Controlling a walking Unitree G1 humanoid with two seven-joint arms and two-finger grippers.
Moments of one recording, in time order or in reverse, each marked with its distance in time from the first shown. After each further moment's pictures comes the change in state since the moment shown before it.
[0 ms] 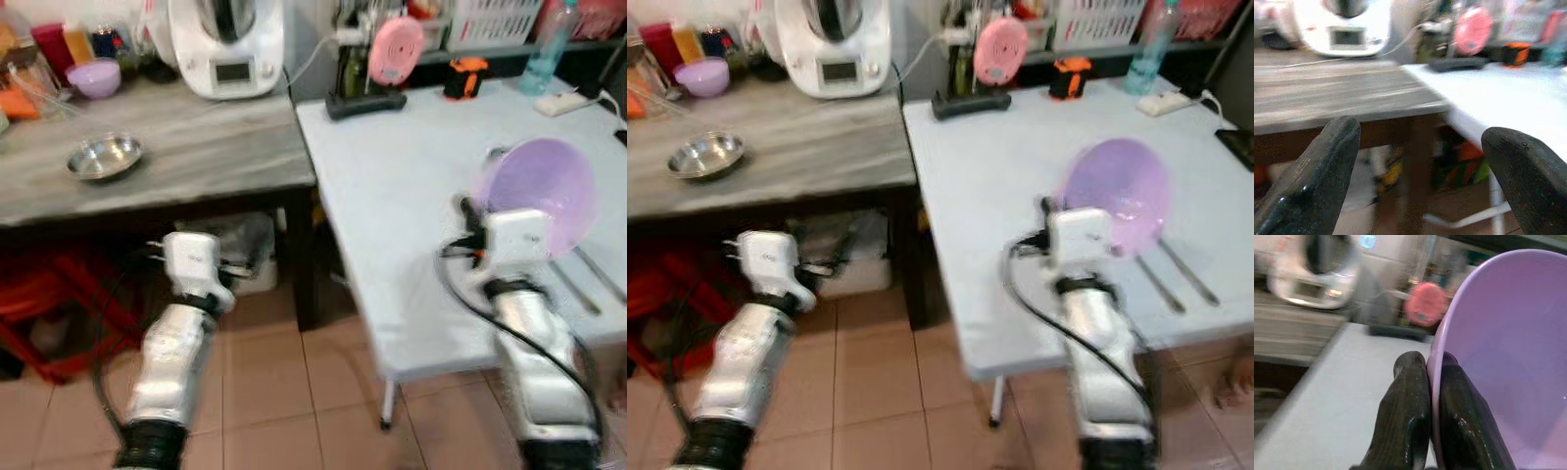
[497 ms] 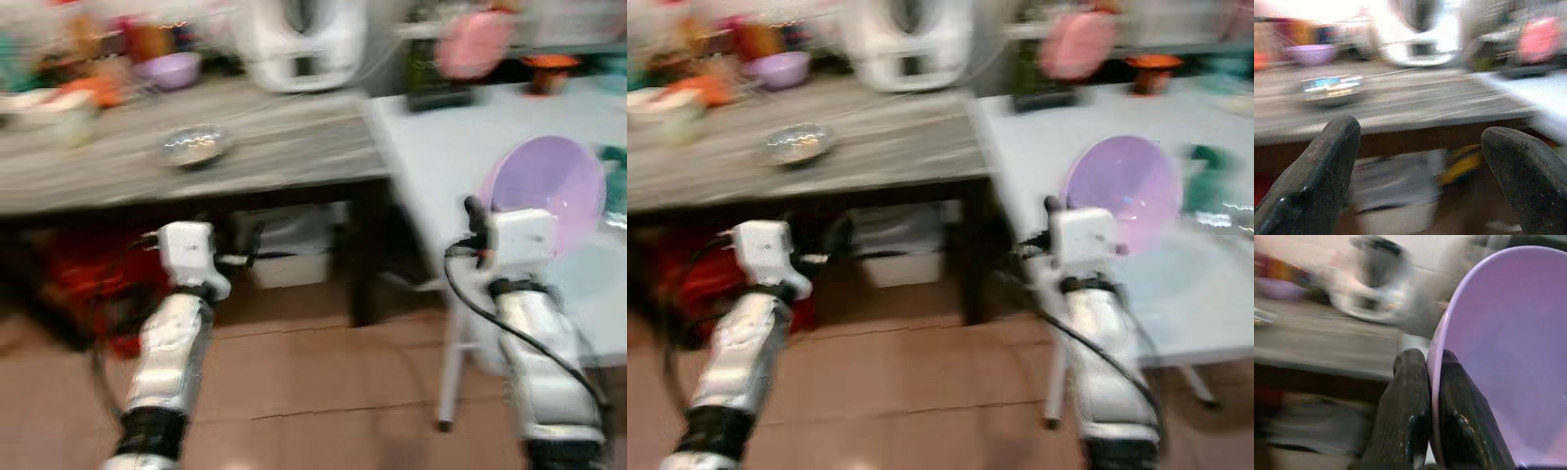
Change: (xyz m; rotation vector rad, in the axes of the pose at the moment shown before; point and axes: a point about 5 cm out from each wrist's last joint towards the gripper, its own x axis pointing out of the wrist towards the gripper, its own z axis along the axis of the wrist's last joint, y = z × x) left arm 0.007 0.008 0.005 0.020 -0.014 0.042; right arm 0.001 0.004 0.003 0.003 -0.021 0.013
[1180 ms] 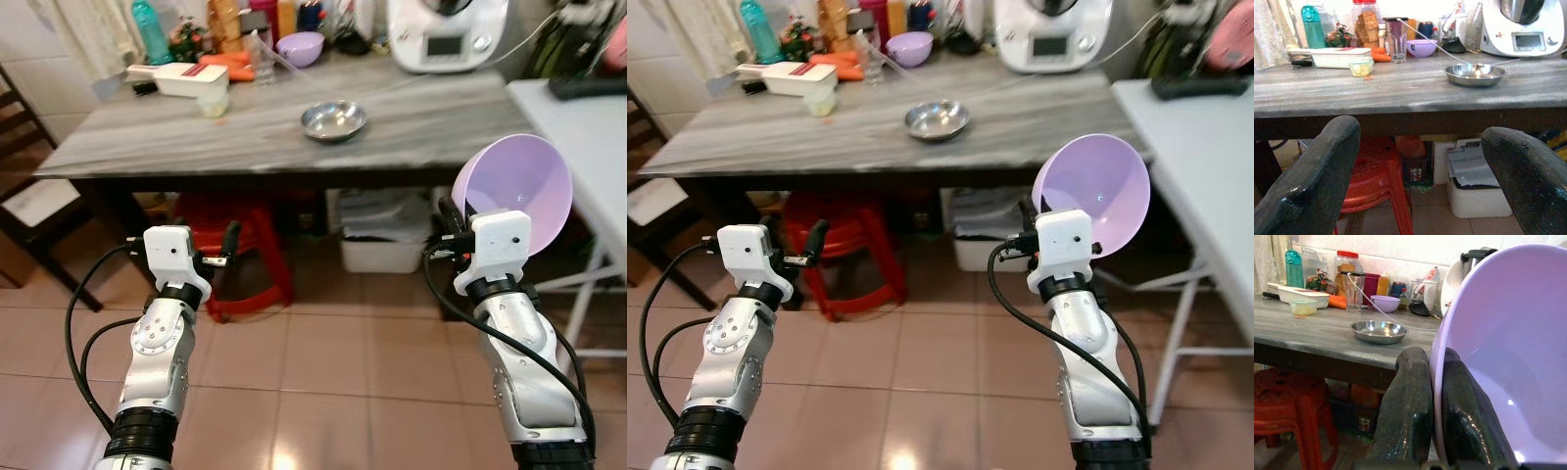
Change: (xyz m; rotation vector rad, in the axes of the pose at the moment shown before) left arm 0.000 0.000 -0.002 0.000 -0.006 0.022; right arm -0.004 -0.003 -0.002 -0.013 0.007 -0.002
